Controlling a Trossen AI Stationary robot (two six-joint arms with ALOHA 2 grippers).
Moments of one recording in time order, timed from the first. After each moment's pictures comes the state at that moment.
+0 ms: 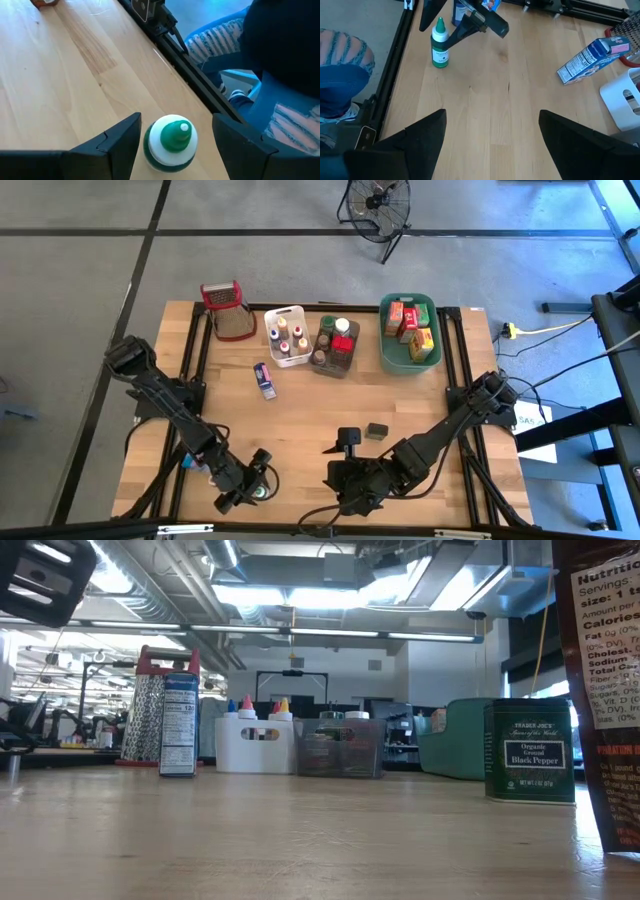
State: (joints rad) left arm -0.79 1.52 0.74 0.06 -0.09 -0.20; right arm 0.66 1.95 1.80 -0.77 0.55 0.35
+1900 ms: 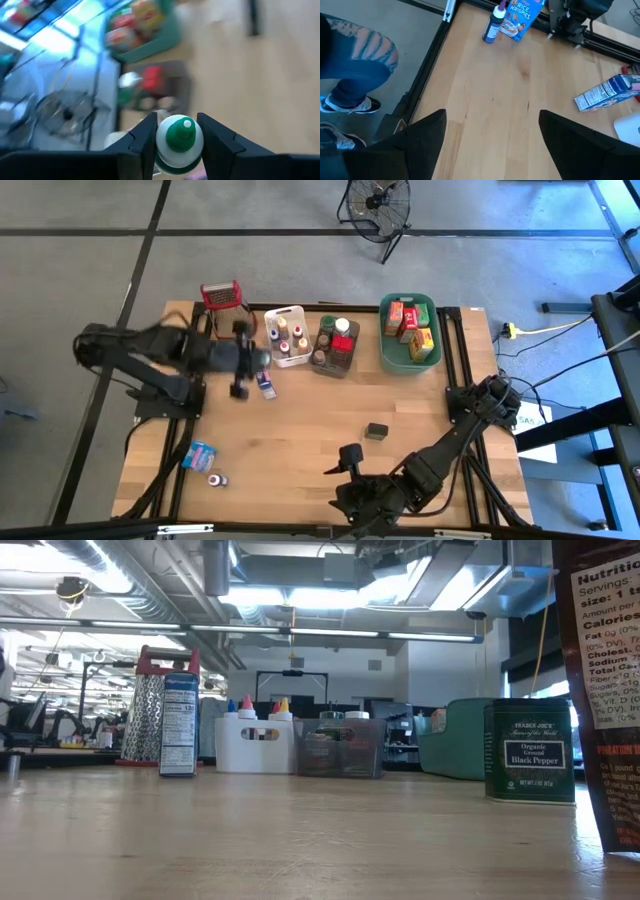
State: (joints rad) left arm -0.19 1.13 1.36 -0.98 -0.49 0.23; right arm 0.74 1.95 1.80 -0.69 0.55 0.22
